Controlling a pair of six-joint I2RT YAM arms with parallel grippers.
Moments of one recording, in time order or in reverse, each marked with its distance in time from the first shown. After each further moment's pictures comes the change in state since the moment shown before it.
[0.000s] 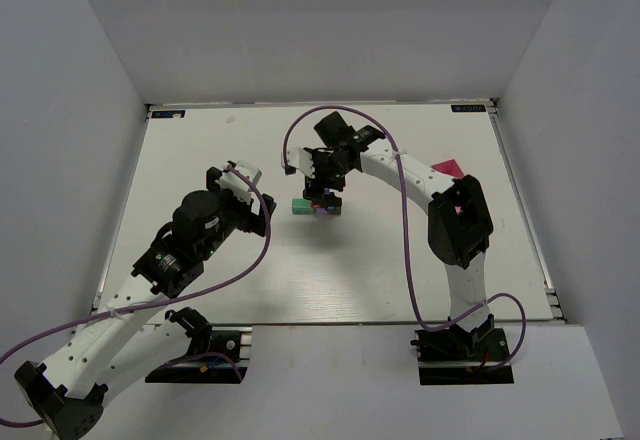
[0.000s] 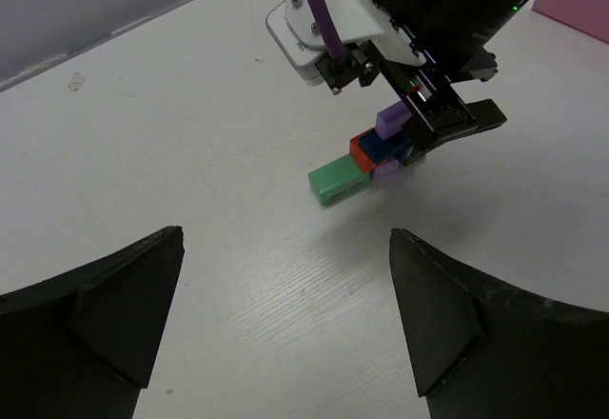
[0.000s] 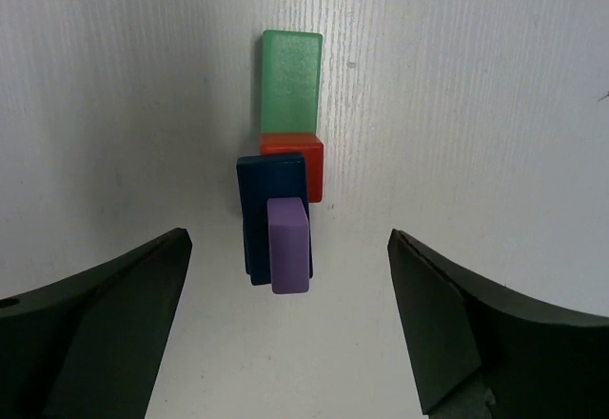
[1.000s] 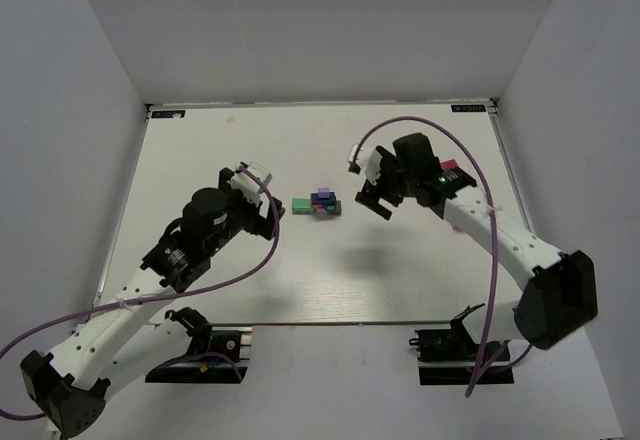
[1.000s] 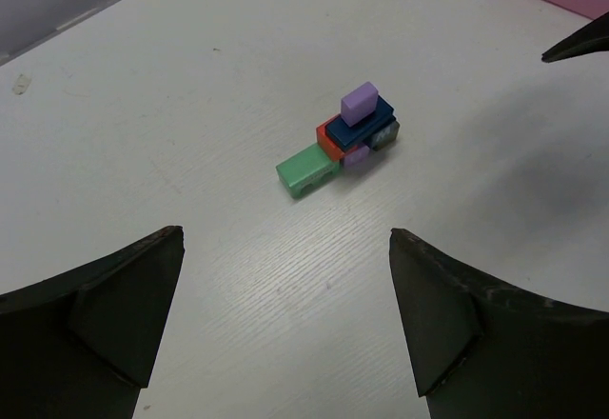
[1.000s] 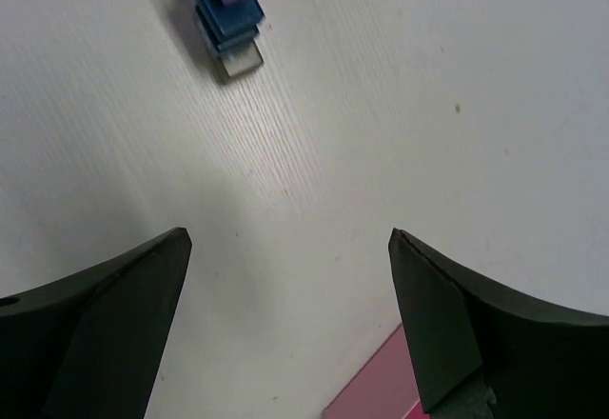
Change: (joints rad) left arm 0.000 0.043 -0.019 0.030 0.083 0.004; right arm -0.158 -0.643 -0.624 0.299 0.096 0.183
